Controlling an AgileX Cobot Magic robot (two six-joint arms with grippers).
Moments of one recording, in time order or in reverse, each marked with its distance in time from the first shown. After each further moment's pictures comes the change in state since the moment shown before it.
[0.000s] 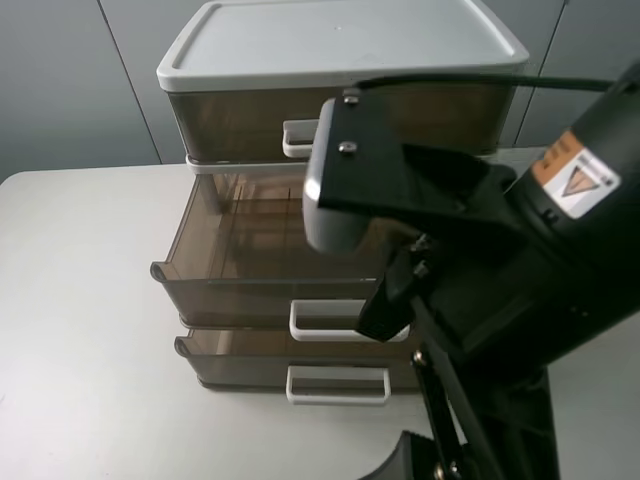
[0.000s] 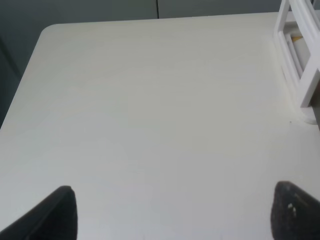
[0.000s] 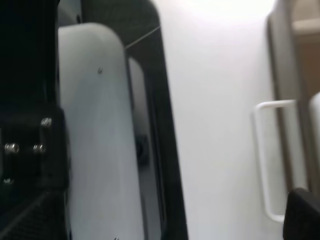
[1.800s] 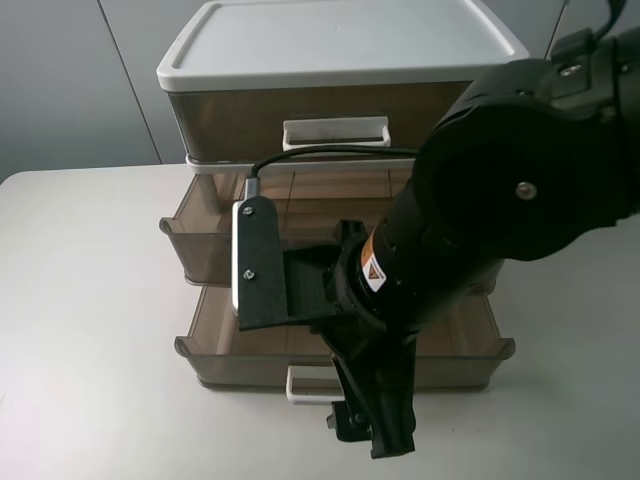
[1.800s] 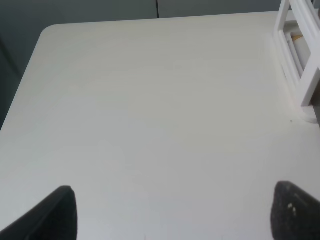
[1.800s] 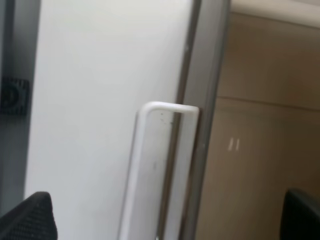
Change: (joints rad) left arm 0.000 0.000 0.000 0.000 0.000 0.004; right arm 0.011 0.292 0.000 -0.330 -0.279 -0.108
